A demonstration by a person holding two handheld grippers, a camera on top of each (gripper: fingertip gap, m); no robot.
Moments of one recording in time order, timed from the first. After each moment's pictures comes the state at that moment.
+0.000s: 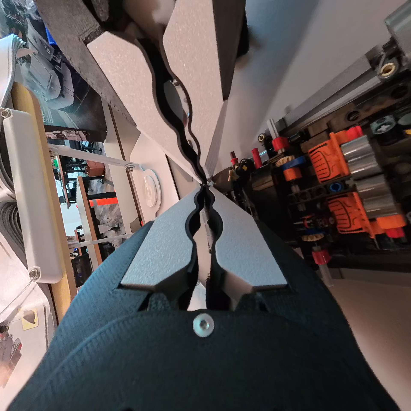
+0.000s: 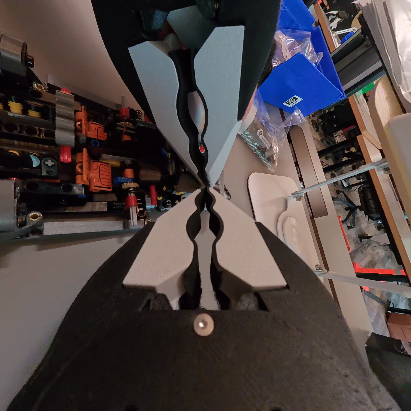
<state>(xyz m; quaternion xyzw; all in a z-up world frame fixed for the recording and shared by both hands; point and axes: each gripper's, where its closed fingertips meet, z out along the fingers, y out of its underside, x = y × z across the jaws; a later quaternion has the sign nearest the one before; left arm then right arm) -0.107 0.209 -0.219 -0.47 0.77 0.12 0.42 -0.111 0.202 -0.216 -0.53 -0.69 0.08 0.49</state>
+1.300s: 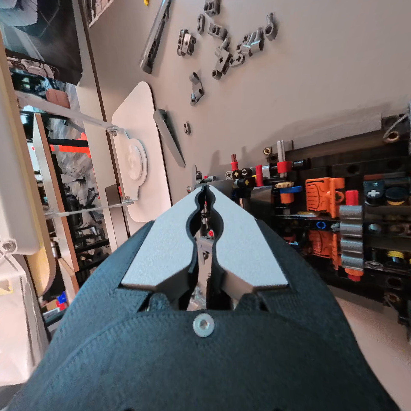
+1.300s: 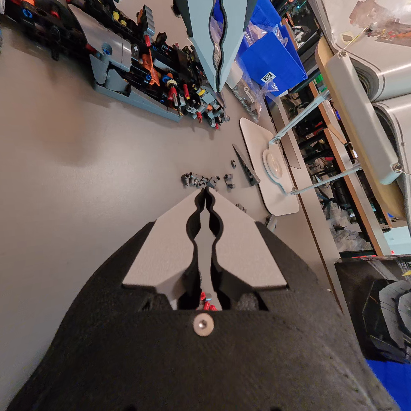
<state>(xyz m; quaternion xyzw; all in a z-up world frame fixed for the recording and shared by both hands) -0.106 0.202 -0.217 -0.59 0.71 0.14 0.37 0.049 0.150 -0.208 -0.52 -0.67 0.07 0.53</state>
